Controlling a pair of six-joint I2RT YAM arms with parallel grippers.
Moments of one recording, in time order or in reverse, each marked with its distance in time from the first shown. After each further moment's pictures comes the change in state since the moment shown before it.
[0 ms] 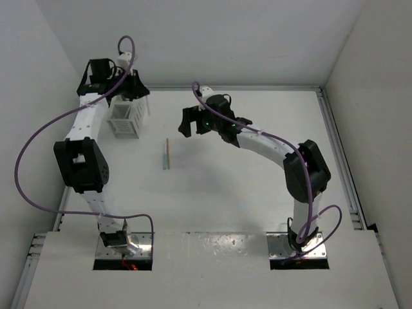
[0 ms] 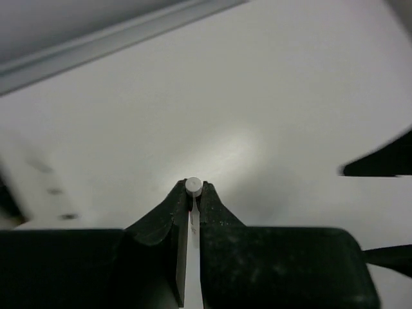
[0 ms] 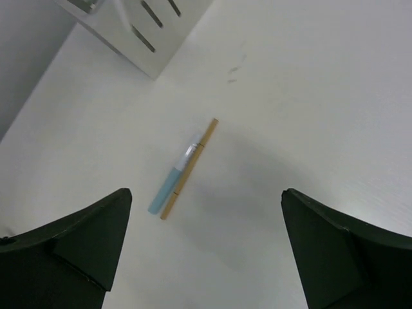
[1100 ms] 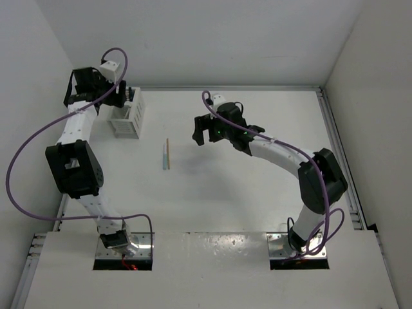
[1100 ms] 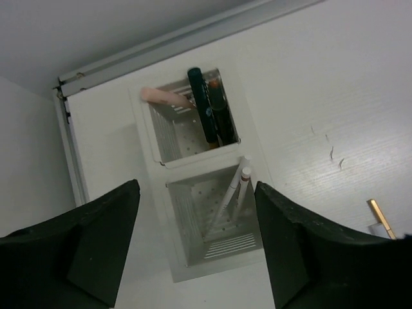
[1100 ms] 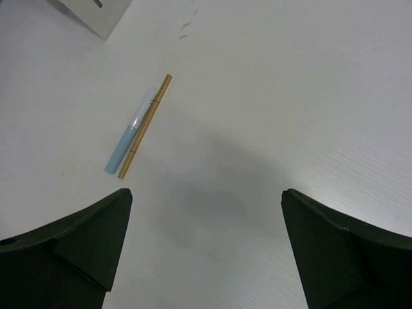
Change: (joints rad) left arm 0.150 -0.056 -0.142 0.108 -0.423 0.309; right arm -0.031 -0.178 -0.233 -0.034 0.074 -0.072
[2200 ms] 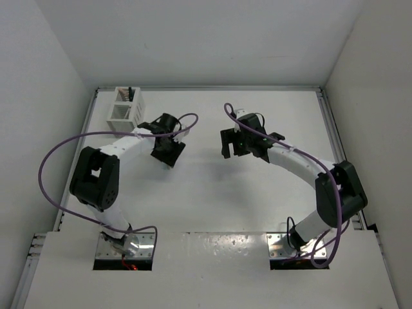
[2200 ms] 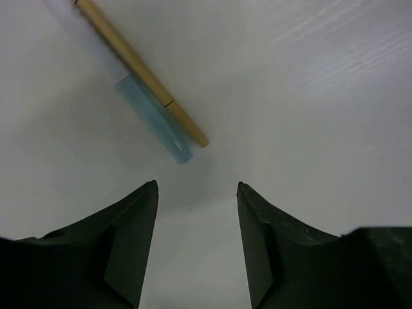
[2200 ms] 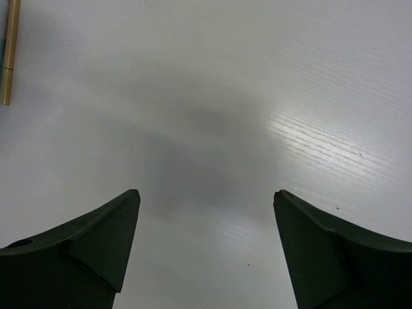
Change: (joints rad) left arm -0.614 -0.130 -0.399 -0.349 -0.356 -0.250; right arm -0.116 -0.172 -0.203 -0.252 0.077 -0.010
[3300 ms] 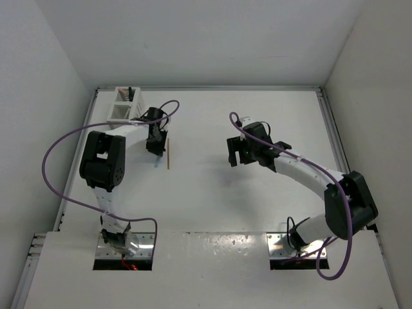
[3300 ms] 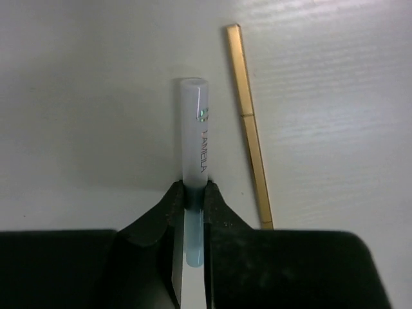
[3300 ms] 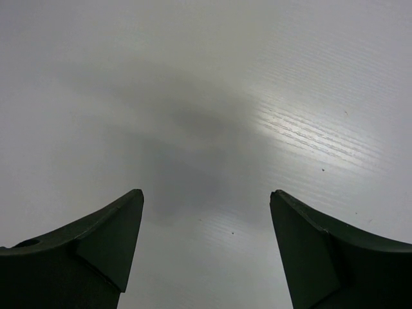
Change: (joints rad) left arm 0.177 0.236 0.053 0.163 -0.018 -0.203; right arm 0.007 -0.119 -0.141 -0.003 0.034 -0.013
